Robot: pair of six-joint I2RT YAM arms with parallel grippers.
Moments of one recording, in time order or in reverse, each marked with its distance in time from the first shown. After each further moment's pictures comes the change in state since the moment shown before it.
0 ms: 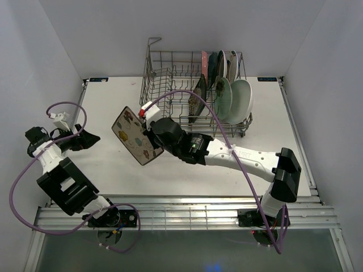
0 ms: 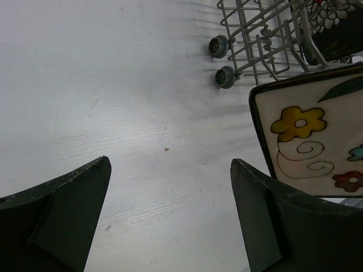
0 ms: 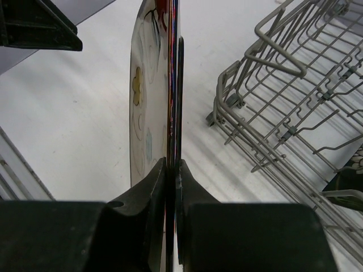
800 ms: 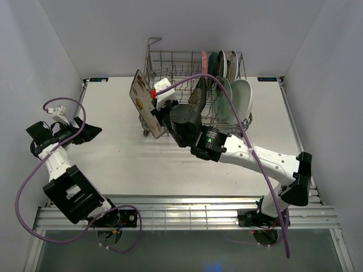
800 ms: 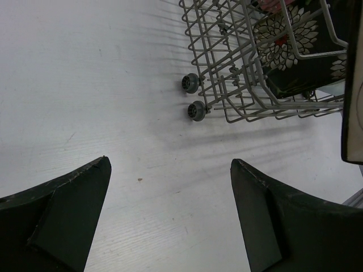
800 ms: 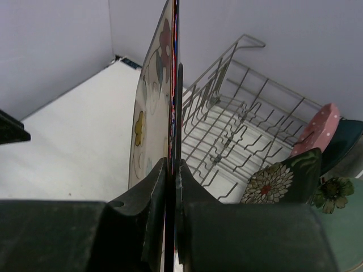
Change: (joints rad) left arm -0.064 -0.101 -0.051 0.259 0.040 -0.342; right arm 0.000 -0.092 0.116 0.117 0.281 -0.276
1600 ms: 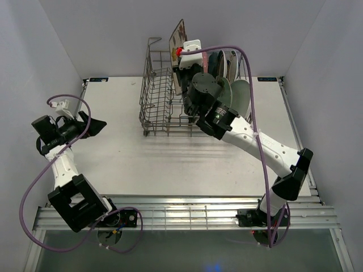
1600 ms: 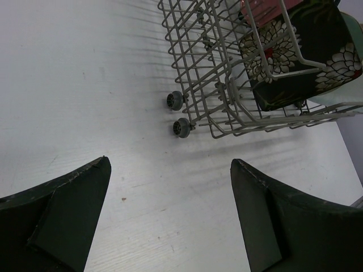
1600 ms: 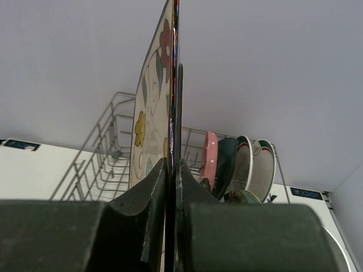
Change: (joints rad) left arm -0.089 -0.083 -0.029 0.139 -0.049 -0.169; right arm -0.177 0.045 0.190 0.196 0.226 -0.206
